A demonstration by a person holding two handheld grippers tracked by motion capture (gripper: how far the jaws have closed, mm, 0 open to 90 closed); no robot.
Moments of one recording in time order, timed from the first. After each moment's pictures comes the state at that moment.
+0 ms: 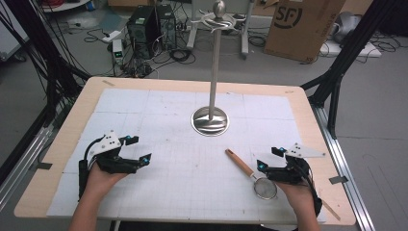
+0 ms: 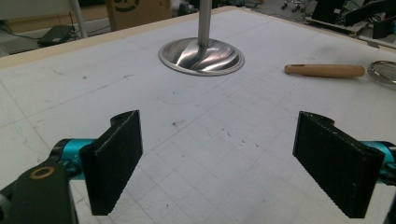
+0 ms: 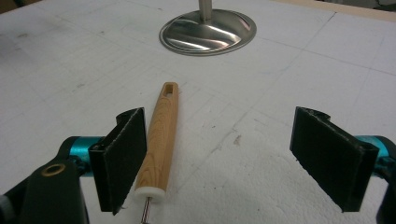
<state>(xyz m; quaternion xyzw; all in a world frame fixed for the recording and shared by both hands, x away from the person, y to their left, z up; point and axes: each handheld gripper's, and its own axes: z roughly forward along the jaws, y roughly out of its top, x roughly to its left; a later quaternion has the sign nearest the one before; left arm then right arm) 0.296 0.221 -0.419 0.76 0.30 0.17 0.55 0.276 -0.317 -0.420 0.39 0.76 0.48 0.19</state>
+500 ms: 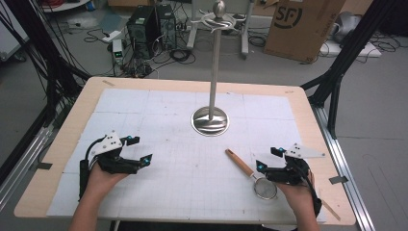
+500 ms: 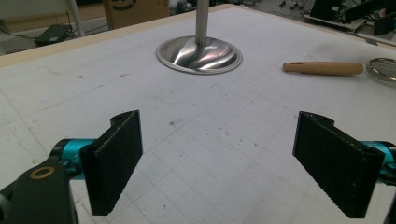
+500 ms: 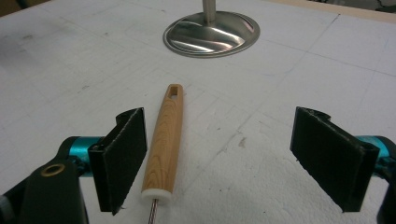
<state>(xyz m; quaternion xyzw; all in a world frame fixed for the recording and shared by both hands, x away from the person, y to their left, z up) 0.297 0.218 -0.420 0.76 0.30 0.17 0.55 0.275 -0.314 -0.419 0.39 0.76 0.48 0.19</state>
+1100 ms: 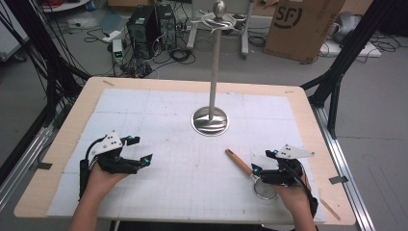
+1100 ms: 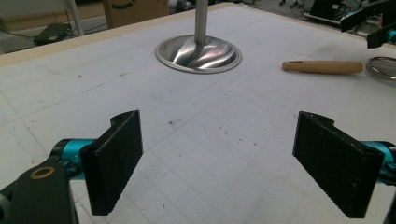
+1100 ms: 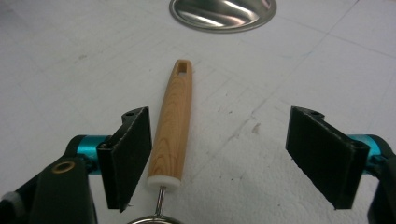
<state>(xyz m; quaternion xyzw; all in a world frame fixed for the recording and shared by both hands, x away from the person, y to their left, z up) 0.296 0.217 -0.419 0.76 0.30 0.17 0.55 0.276 -0.298 -0.424 0.37 0.80 0.43 0.18</state>
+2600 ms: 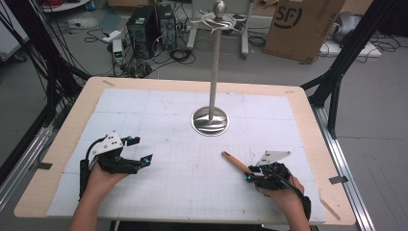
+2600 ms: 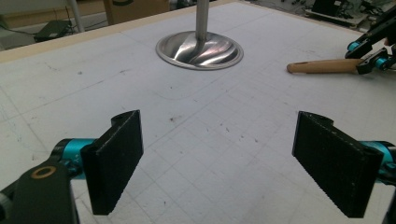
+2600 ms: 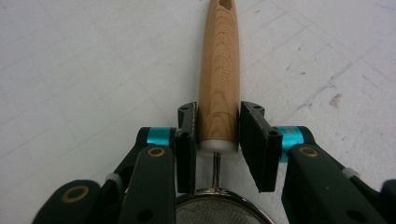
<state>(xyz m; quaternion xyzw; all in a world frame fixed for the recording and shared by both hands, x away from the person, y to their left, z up) 0.297 0.217 -0.420 0.77 0.30 0.17 0.54 0.276 -0.271 -0.436 0.31 0.88 0.34 0.12</state>
